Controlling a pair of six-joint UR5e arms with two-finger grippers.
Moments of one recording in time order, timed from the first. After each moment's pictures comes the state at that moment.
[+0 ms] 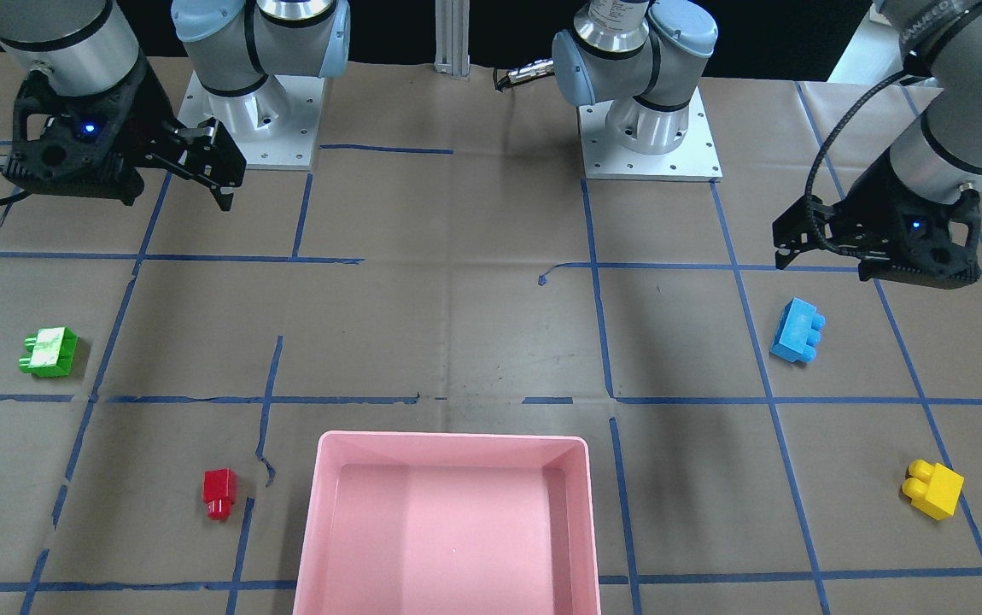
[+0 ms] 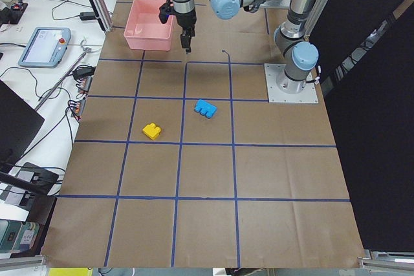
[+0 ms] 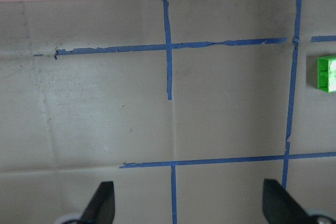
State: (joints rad) left arm -1.21 -1.64 -1.63 -1.52 1.62 0.55; right arm 1.50 -1.55 1.50 -1.44 -1.59 -0.04
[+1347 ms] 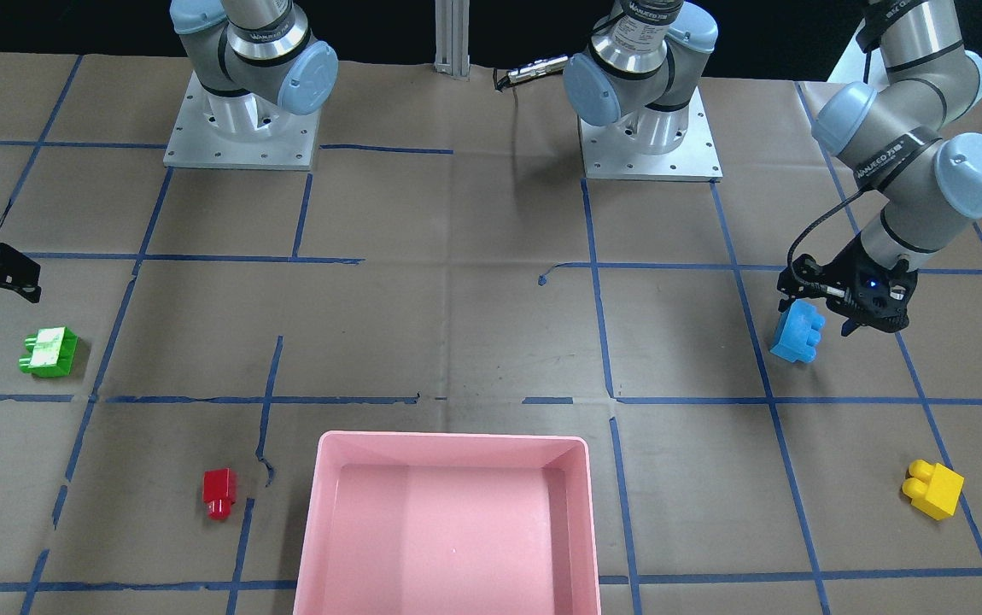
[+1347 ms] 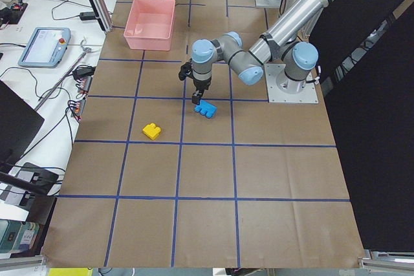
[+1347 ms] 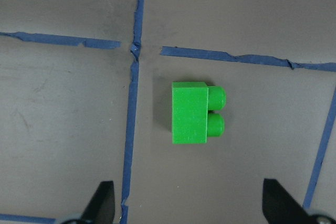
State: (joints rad) left arm -0.96 -1.72 -2.11 -0.89 1.55 1.06; right arm 1.00 -1.39 1.86 -1.98 -1.65 -0.67
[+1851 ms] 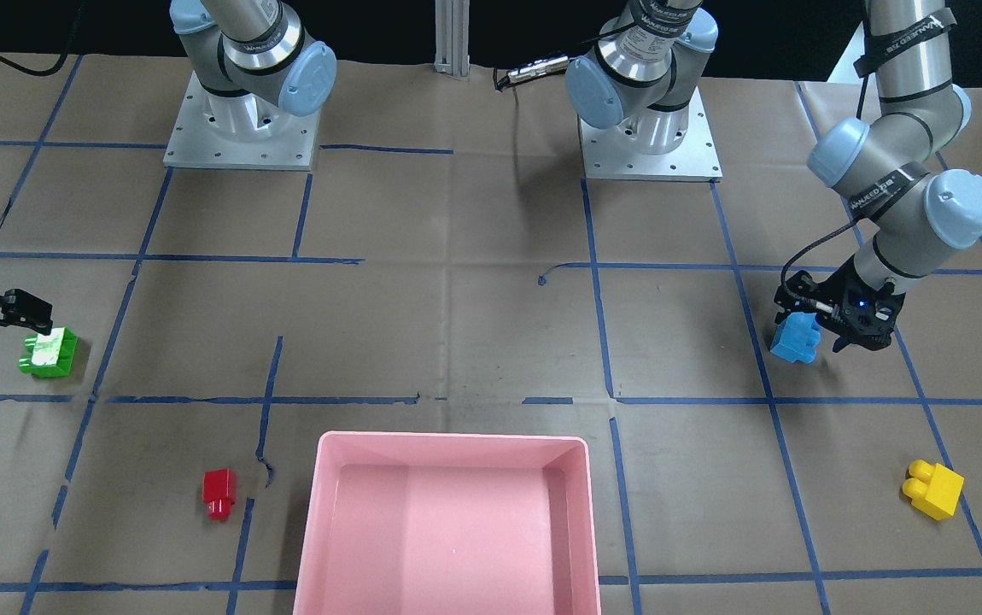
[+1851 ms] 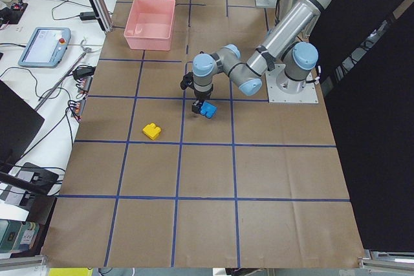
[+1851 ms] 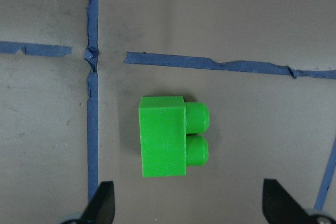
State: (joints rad) left arm -0.93 -1.82 -2.13 -0.80 1.55 1.19; right arm 0.99 -1.26 1.87 -2.06 -1.67 -0.62
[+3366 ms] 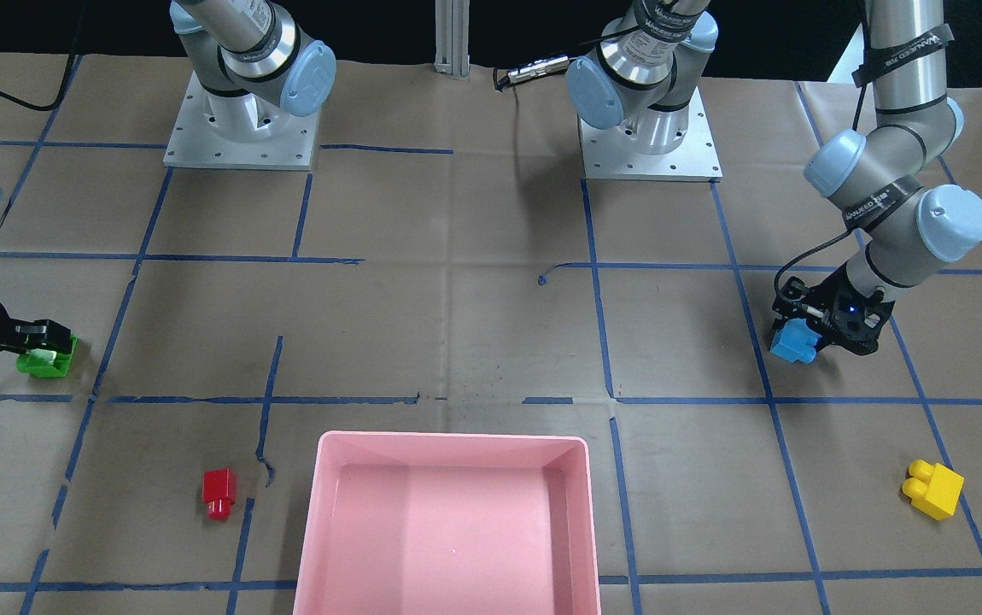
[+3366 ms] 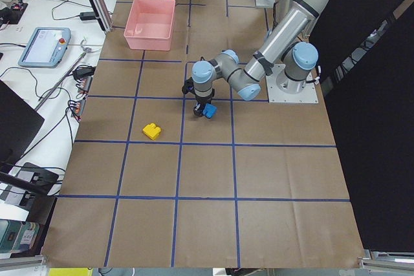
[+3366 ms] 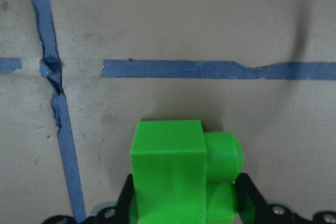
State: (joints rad) left arm -0.92 -1.86 -2.13 -0.79 1.56 1.21; right arm 0.99 -1.15 1.85 -2.06 -1.67 -0.58
